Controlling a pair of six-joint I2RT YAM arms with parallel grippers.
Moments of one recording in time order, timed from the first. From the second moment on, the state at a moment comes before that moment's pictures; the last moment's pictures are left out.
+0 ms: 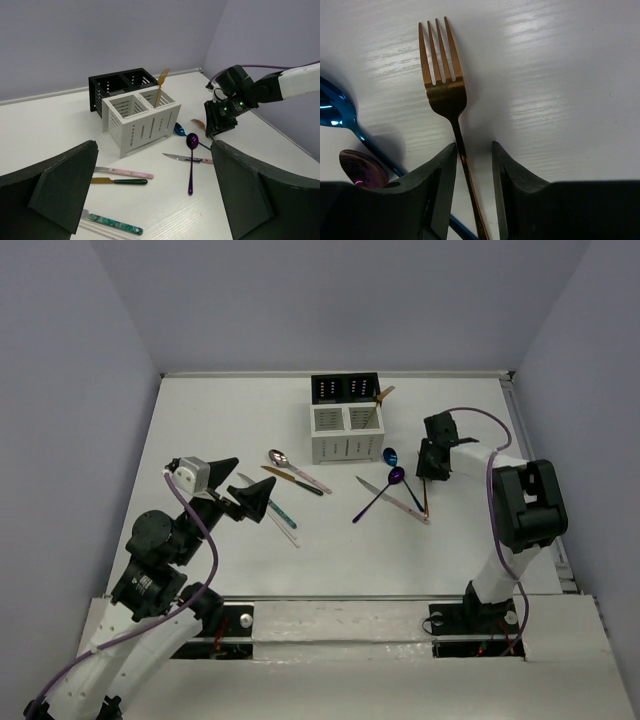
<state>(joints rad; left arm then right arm) -0.58 0.40 0.68 -0.13 0.01 -0.20 0.18 1.78 1.07 -0.33 0.20 0.37</state>
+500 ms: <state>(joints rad) -0.58 0.40 0.68 -0.13 0.01 -0.20 0.18 1.83 1.14 -0.36 0.21 0.35</state>
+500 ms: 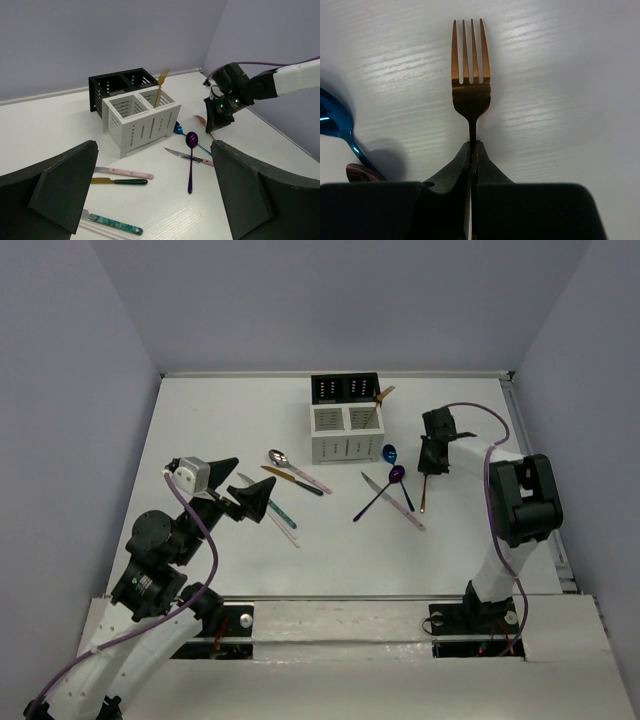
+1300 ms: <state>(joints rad) -0.58 0.40 0.68 -0.13 0.00 -0.20 0.52 1.51 1.15 0.46 0.33 0.16</state>
